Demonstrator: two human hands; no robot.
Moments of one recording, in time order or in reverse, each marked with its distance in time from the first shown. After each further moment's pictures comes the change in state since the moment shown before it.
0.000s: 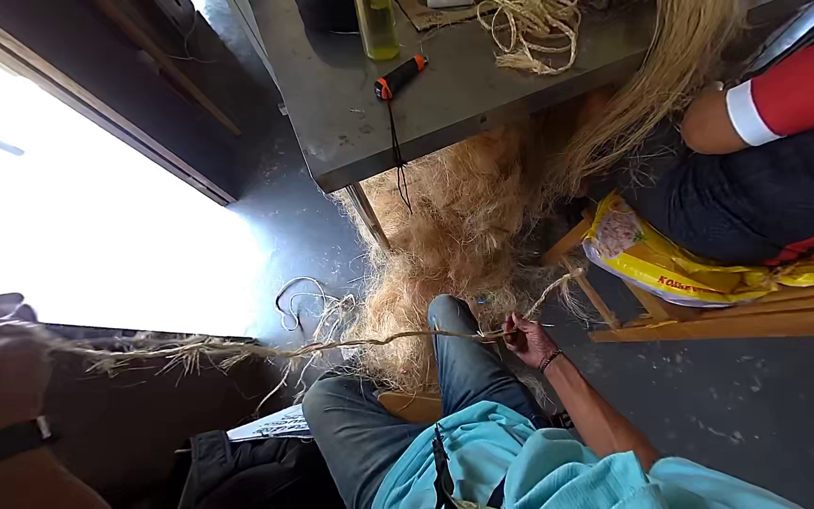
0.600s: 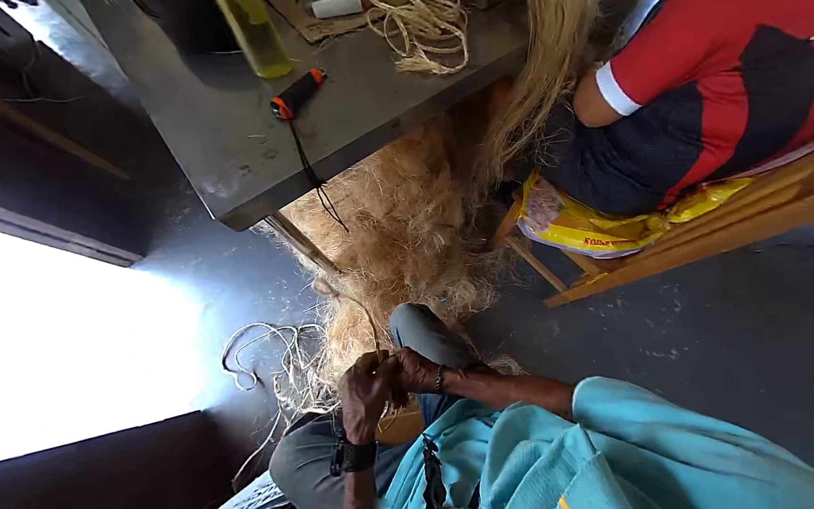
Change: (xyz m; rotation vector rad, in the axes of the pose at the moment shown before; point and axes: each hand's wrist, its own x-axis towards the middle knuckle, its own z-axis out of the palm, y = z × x) left_hand -0.270 0.212 0.226 -0.463 -0.763 0.255; right_hand -0.035 0.076 0.151 -0.774 -0.557 -0.175
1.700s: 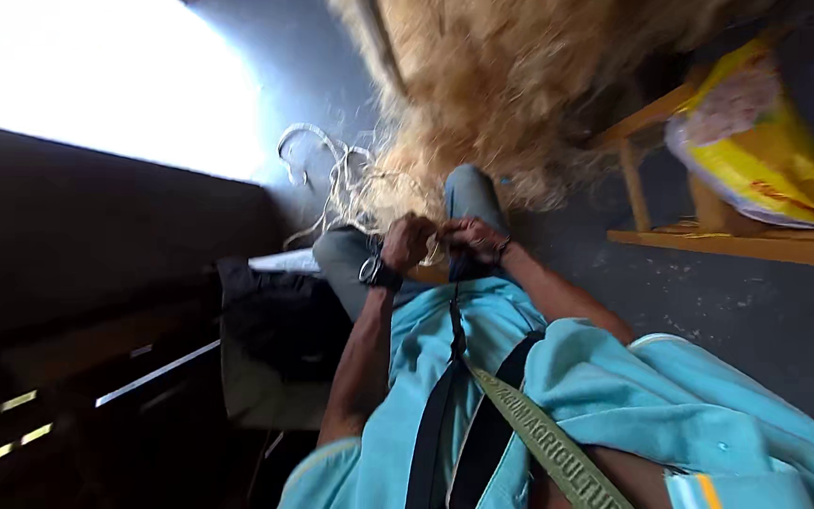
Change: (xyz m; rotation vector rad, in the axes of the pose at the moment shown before) left_hand -0.009 -0.050 0.004 0.269 -0.242 -0.013; right_hand 0.004 0.057 -0.042 0.222 -0.206 0.212
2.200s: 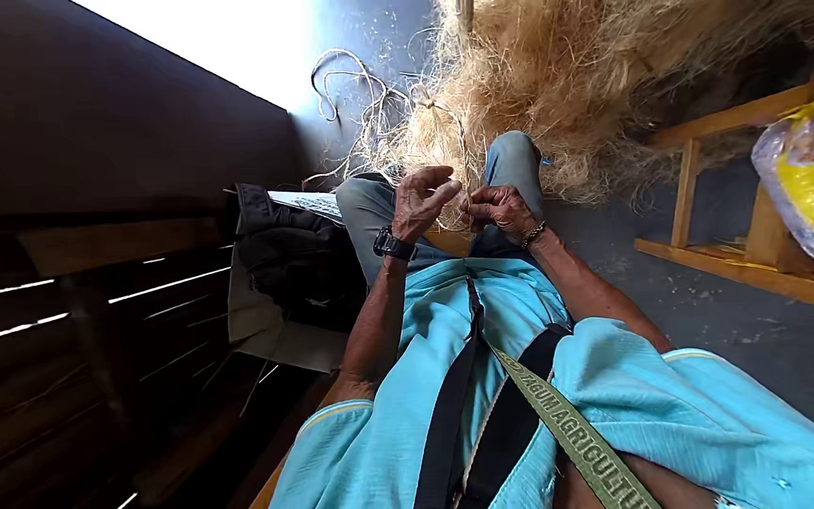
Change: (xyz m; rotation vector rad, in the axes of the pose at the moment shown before) left_hand -0.024 -0.010 -0.002 -0.654 0.364 -0.090; right_hand -0.003 -0.023 0.022 -0.131 -0.004 -0.091
